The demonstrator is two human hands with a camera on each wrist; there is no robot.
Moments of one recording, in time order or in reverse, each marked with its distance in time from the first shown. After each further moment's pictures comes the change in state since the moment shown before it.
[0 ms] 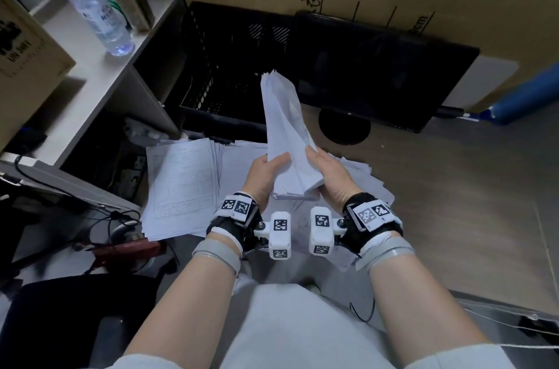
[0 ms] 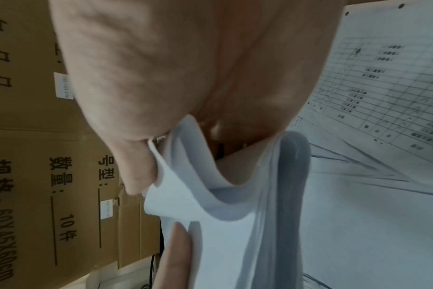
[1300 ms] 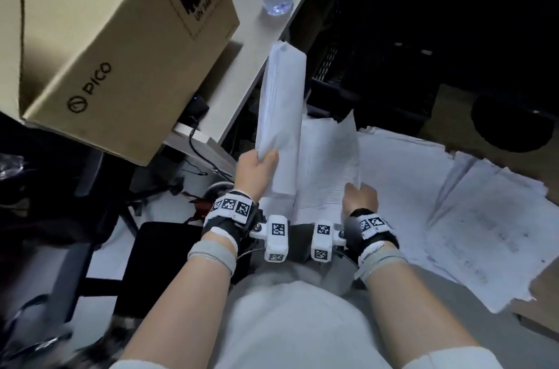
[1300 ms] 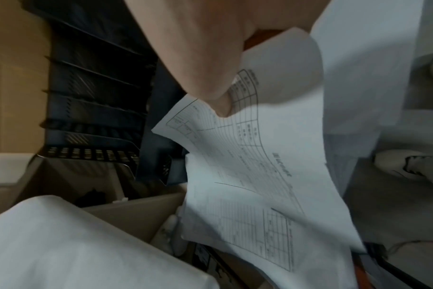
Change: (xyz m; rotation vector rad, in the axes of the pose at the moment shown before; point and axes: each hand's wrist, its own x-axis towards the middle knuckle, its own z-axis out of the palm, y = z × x) left_hand 0.002 0.027 -0.328 0.420 0.497 0.120; right_hand 0.117 0.171 0.211 -0.579 0.493 0.344
